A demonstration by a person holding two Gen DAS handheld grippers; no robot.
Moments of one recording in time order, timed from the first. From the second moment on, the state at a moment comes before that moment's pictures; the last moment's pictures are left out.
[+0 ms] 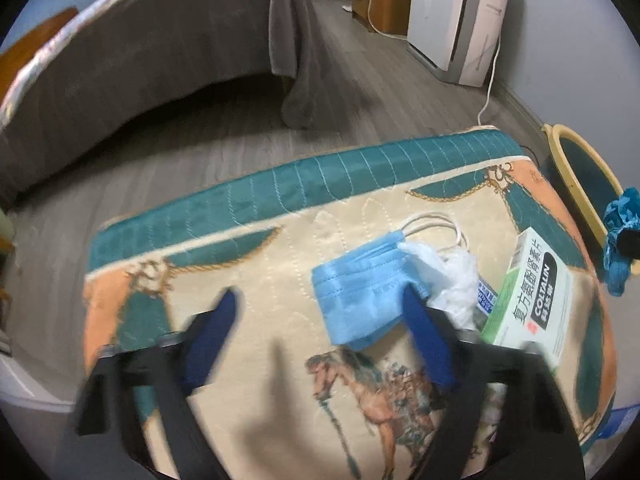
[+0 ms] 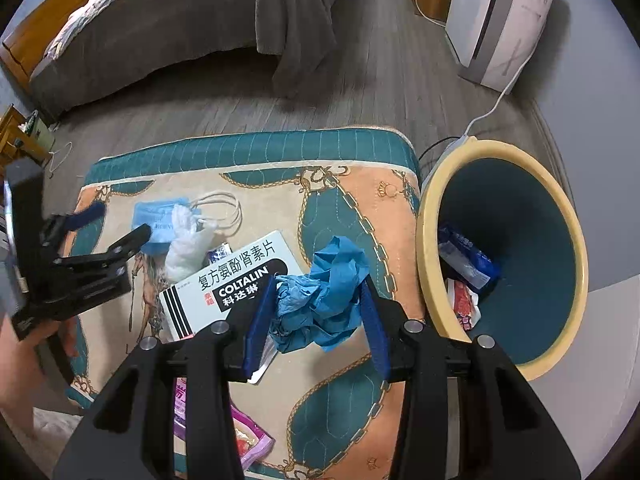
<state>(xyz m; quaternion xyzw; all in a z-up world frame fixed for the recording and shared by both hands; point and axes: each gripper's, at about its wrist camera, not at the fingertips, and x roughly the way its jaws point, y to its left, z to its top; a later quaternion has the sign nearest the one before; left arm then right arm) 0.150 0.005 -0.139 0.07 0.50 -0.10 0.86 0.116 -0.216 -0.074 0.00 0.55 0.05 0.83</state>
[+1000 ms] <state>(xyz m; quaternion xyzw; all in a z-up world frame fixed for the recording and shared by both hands) 0.098 0.017 -0.010 0.05 0.36 -0.09 0.93 0.114 -0.207 -0.044 0.00 0.52 0.07 0.85</state>
